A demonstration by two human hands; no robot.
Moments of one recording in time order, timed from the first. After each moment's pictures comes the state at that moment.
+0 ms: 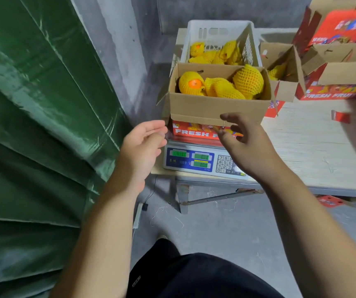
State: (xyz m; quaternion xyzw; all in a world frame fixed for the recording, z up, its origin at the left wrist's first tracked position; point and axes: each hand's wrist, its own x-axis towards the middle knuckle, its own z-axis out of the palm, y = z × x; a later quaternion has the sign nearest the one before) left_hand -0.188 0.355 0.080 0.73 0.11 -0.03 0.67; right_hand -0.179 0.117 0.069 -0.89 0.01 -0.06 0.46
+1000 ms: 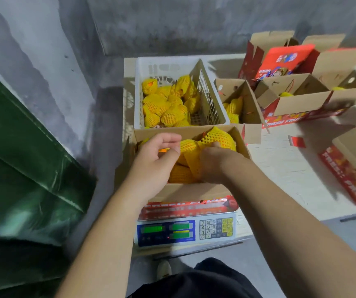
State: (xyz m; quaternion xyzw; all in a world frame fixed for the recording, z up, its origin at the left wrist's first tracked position) left_hand 0.033 0.276 0.094 0.79 -0.11 -0.14 0.58; right_hand 0.039 0.094 0.087 -0.95 0.11 0.27 0.07
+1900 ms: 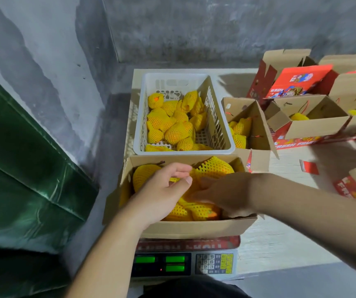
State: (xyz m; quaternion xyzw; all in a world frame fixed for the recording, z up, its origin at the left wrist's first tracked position) left_hand 0.075 0.249 0.071 0.81 -0.12 -0.25 0.52; right_hand 0.062 0.044 0.111 -0.88 -0.28 0.36 -0.11
